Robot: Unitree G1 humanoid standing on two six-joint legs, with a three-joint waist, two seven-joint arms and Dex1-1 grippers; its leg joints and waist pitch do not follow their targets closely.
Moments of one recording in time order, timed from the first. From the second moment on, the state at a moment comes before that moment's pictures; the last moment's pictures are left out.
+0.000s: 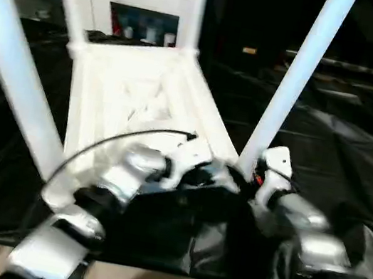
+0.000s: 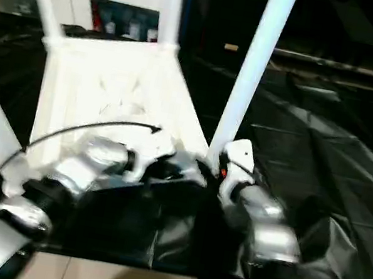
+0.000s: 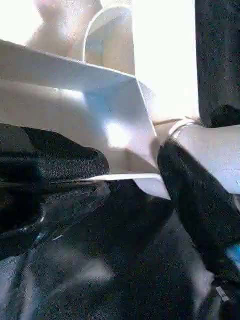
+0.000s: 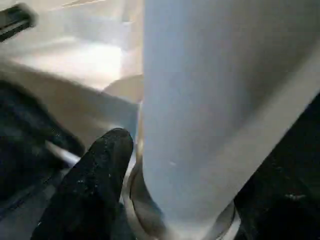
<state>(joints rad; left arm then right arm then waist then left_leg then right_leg) -0.67 0.13 -0.28 0.77 0.12 0.05 -1.03 -0.35 -0.31 0.10 0.40 0.14 0.18 0.73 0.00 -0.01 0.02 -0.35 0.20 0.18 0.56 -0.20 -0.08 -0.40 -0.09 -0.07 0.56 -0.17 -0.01</state>
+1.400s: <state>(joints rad) -0.66 0.11 -0.27 0.75 0.12 0.09 -0.97 -0.31 -0.23 0.04 0.33 0.13 0.25 0.57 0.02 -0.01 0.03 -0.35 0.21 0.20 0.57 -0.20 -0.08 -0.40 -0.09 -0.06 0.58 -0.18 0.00</state>
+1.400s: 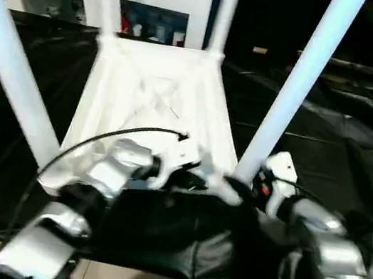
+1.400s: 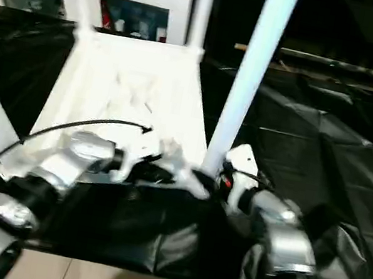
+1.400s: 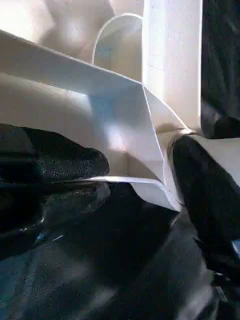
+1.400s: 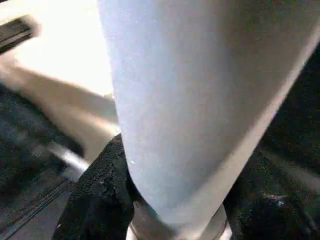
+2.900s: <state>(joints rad) -0.64 0.27 -0.35 0.66 0.06 -0.01 -1.37 -0.20 -0.70 0.09 0.25 0.24 0.23 1.23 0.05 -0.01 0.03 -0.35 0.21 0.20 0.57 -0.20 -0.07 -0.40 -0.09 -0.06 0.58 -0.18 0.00</state>
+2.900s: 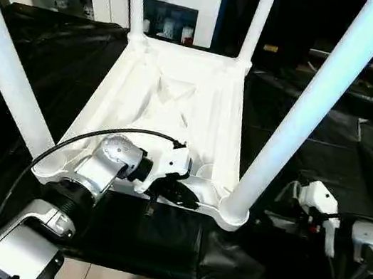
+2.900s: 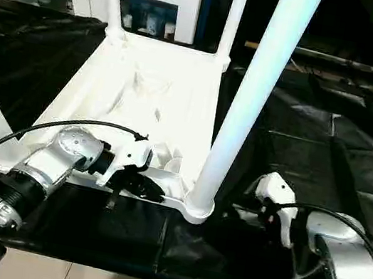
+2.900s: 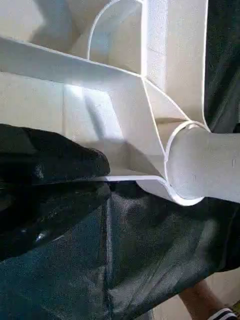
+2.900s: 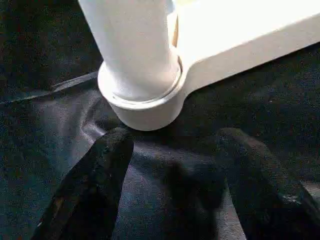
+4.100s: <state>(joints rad) -0.04 -0.04 0.18 -0.06 -0.07 0.05 -0.37 0.02 -0.10 -0.09 -0.13 0.22 0.27 0.30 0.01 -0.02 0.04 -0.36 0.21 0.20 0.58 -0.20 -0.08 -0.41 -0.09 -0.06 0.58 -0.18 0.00</state>
